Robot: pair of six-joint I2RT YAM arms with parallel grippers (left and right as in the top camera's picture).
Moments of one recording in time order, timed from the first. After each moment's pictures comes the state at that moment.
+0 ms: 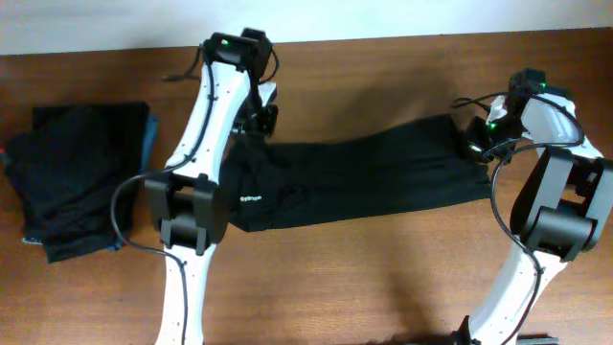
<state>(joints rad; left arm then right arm) -0.30 2.46 2.51 -1.64 0.04 -0.03 -0.33 2.22 1.71 -1.03 -0.27 0.16</state>
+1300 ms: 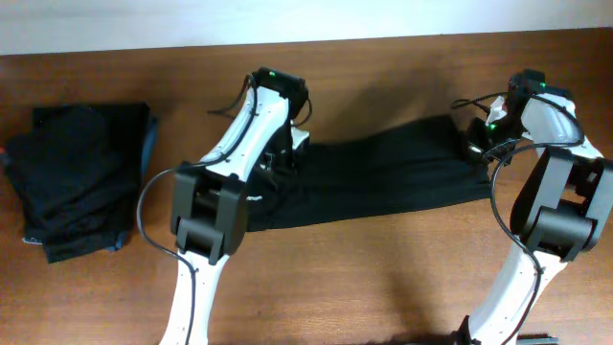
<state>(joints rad) -0.43 2.43 2.20 -1.63 0.14 0.00 -0.33 2.22 1.71 -1.05 -0.27 0.16</state>
